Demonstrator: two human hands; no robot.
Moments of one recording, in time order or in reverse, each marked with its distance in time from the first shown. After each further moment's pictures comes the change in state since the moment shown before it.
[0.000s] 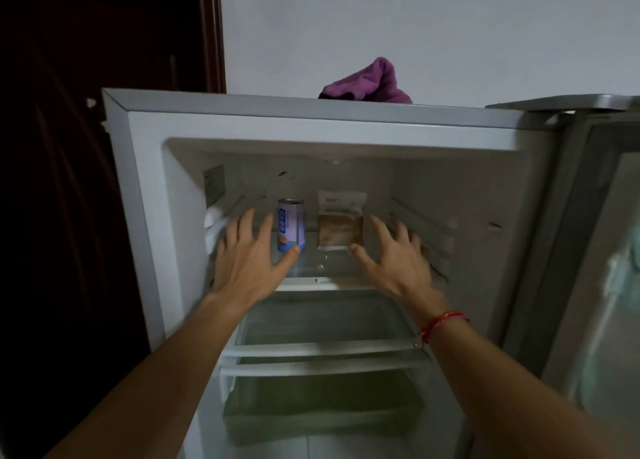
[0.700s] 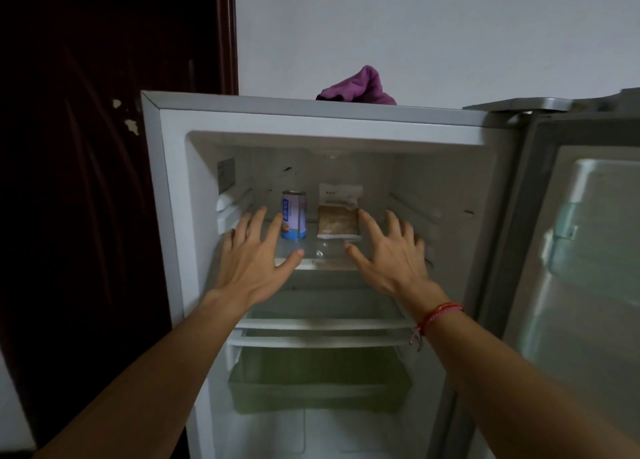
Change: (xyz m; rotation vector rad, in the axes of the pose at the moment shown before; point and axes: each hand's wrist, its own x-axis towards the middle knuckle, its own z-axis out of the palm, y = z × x) left_hand -0.056 0.018 -0.027 0.083 -0.048 0.076; right_hand -0.049 -0.002 -0.023 -0.198 0.022 -0.102
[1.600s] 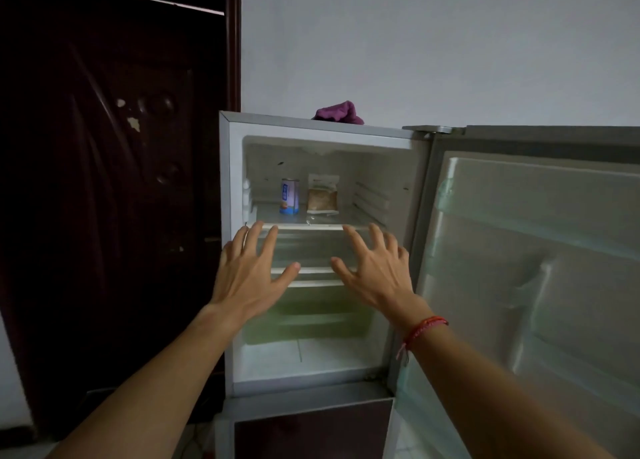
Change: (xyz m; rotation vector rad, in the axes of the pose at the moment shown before) left_hand -0.214 -0.007 -0.142 -0.121 -0.014 0.086; right_hand -0.245 -0.098 -0.101 -0.085 0.015 0.051
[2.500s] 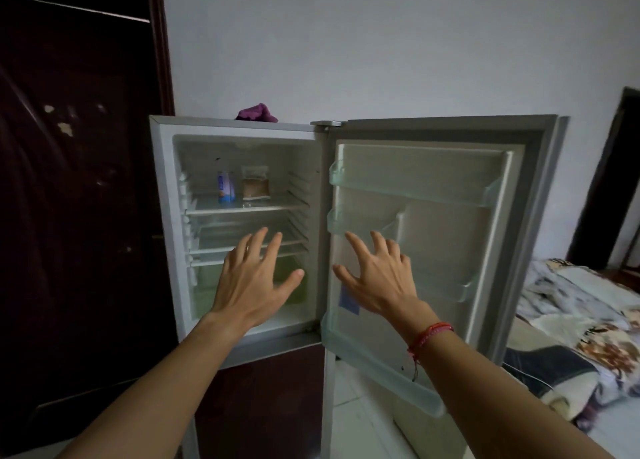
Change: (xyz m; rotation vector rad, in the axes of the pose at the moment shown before) left_hand -0.141 0.167 -0.069 -0.096 -0.036 0.162; right_hand -0.213 0.099 -0.108 -0.035 0.012 0.159
